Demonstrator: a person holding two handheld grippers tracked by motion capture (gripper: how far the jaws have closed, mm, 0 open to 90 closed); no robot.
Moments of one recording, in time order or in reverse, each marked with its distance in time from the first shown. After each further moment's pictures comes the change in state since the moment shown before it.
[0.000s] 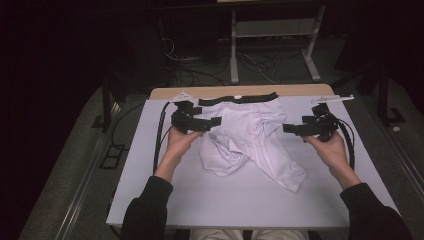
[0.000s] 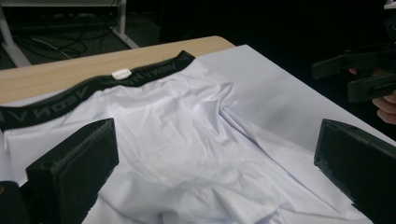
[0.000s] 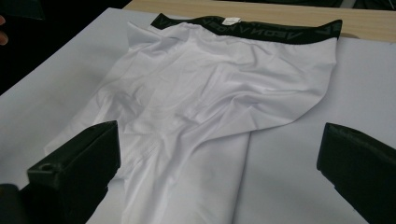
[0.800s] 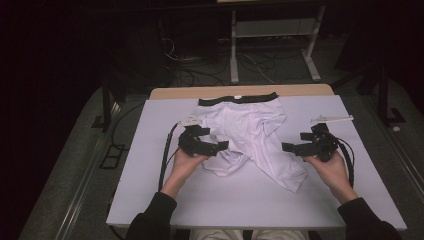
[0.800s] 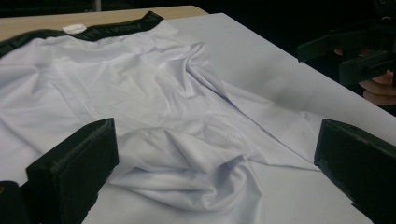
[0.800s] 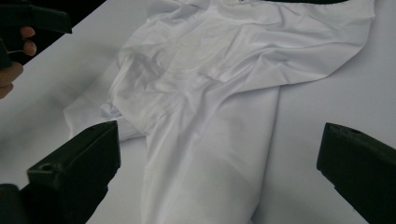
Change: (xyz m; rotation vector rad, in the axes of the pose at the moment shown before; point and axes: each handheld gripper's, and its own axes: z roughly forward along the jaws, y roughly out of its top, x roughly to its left) left arm -0.028 -0.056 0.008 0.048 -0.071 0.018; right arm 0.016 -0.046 -0.004 0.010 0.035 -0.013
